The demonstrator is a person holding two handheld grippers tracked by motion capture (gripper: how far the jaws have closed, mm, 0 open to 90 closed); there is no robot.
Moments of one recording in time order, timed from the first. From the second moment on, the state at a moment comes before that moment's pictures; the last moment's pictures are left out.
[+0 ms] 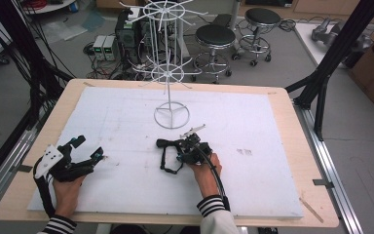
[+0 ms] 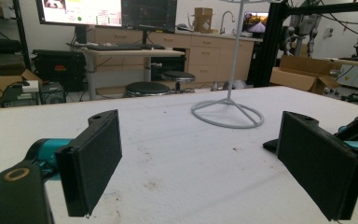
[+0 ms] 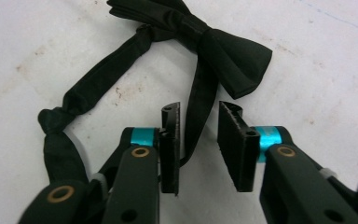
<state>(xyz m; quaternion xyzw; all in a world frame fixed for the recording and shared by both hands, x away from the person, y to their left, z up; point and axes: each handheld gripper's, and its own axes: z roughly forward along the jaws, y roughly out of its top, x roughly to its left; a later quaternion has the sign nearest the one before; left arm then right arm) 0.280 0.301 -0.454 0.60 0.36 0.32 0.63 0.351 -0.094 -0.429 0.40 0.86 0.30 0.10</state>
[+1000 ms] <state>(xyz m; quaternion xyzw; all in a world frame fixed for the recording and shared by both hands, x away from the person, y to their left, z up) 0.280 0.302 -0.455 0.60 0.36 0.32 0.64 0.353 -0.078 -0.422 0.38 0.88 0.25 0.10</state>
